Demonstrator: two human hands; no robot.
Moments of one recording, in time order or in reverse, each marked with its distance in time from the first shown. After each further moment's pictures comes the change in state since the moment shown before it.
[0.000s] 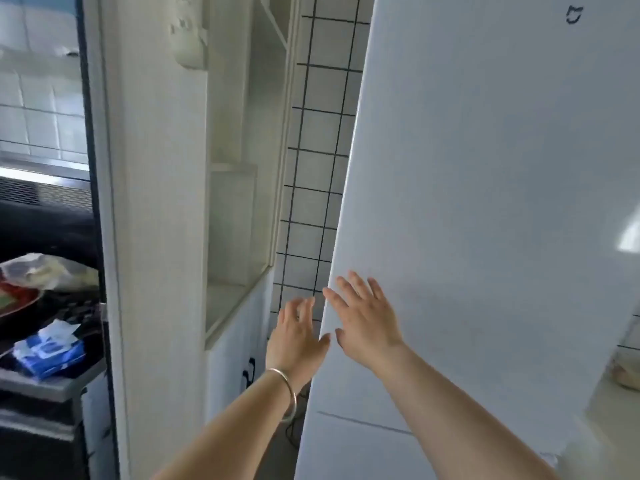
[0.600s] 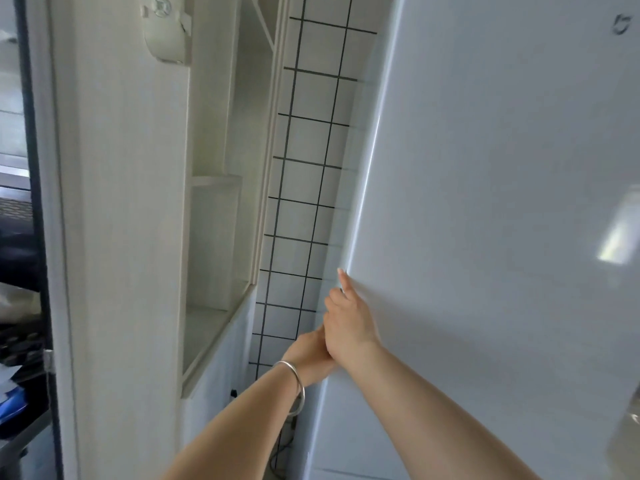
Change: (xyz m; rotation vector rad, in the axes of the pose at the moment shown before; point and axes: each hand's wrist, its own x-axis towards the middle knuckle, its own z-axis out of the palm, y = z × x) left_hand 0.091 -0.005 0.005 -0.005 -0.493 0.076; right_hand 0.093 -0.018 0.018 -0.628 -0.365 -0.136
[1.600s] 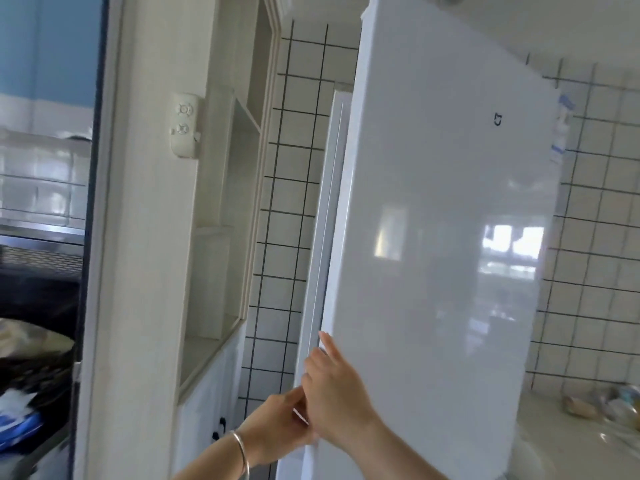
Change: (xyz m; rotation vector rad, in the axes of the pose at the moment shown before) left_hand -0.165 0.046 0.029 -0.144 0.048 0.182; right_hand -0.188 -0.001 -0.022 0.328 0.541 0.071
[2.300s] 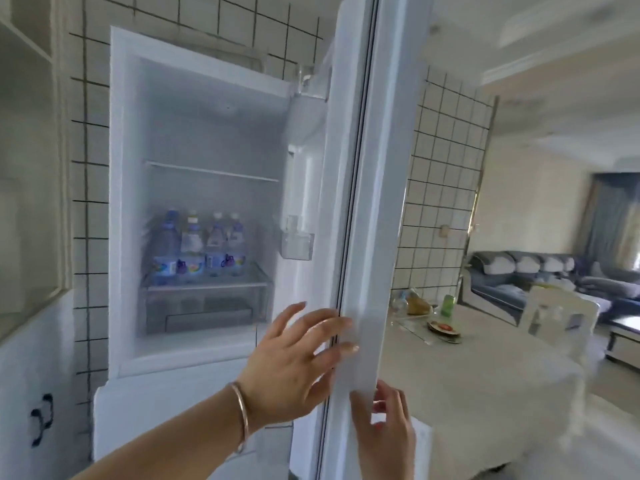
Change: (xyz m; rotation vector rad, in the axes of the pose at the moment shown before) left_hand -0.080 0.288 0.167 0.406 0.579 1.187; right_hand -0.395 0.076 -0.096 0.728 0.501 1.421
